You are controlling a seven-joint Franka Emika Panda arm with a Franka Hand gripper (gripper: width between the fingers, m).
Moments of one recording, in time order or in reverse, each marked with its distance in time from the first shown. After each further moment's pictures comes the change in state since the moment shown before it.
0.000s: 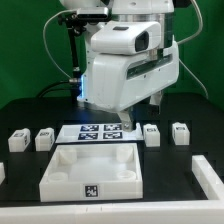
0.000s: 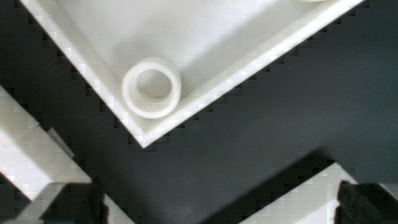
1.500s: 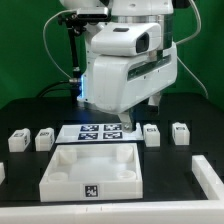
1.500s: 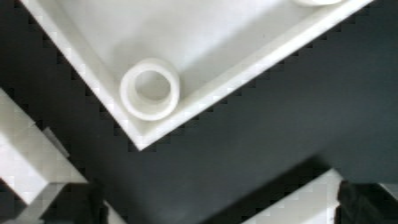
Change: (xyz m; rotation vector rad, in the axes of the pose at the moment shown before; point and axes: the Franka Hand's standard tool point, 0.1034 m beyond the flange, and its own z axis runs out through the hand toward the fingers) arm -0.026 -0.010 0.007 0.003 -0.006 -0.217
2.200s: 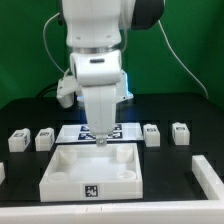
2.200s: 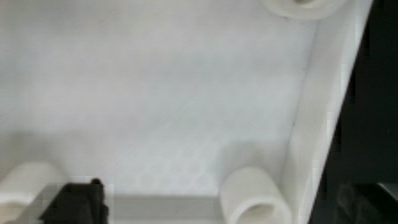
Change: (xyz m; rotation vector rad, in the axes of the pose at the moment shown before) arm -0.076 -0.015 0.049 0.080 0.019 -0.484
